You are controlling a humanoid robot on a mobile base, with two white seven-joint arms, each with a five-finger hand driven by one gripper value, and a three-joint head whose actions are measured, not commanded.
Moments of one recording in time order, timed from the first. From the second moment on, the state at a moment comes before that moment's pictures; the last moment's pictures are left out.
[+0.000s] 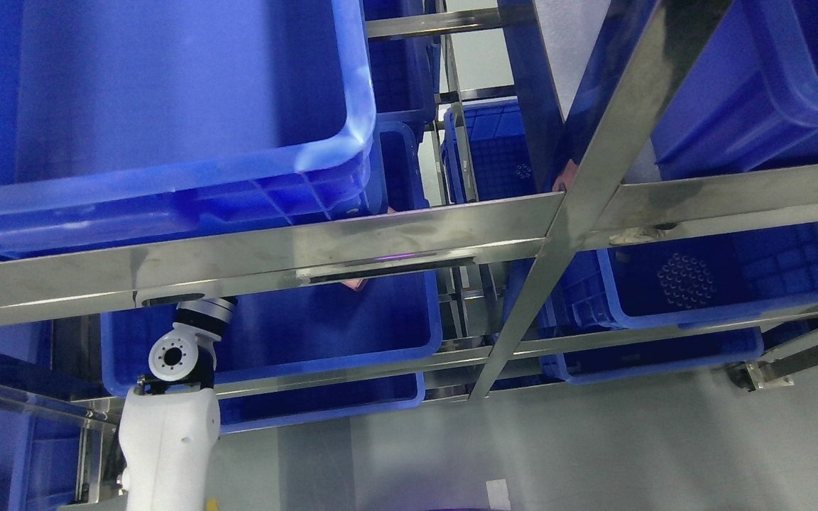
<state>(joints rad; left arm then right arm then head) -0.31 0.02 0.05 -1.29 0.08 -0.23 -0.37 0.00 0.00 -0.05 0.00 0.00 -0.05 0.00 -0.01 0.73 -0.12</state>
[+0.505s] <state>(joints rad) -0.13 0.01 0.06 -1.51 0.21 -0.23 -0.21 0.00 0.00 -0.05 0.00 0.00 -0.05 0.00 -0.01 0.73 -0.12</state>
